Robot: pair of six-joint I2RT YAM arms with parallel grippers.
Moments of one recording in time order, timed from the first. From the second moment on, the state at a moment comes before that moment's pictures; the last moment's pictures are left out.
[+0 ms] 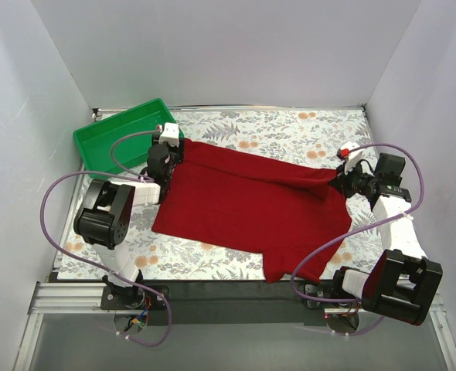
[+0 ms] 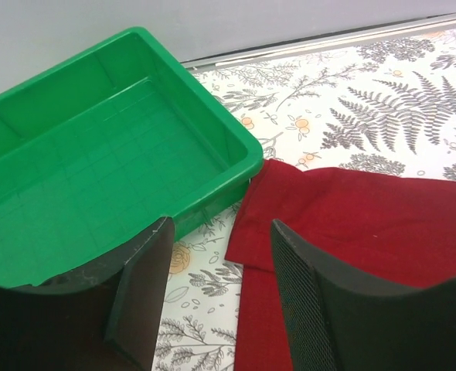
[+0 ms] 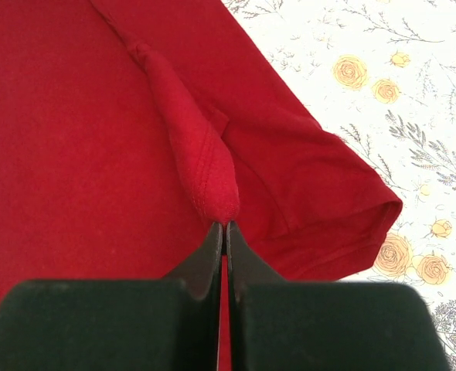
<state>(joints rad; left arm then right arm) -0.27 1.80 0.81 0.86 -0.23 0.13 -0.26 1.17 0.79 -0.39 -0.76 -0.64</state>
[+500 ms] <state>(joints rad) -0.27 1.68 0.86 0.56 -0.20 -0.03 -0.26 1.17 0.79 -0.50 -0.79 -0.81</state>
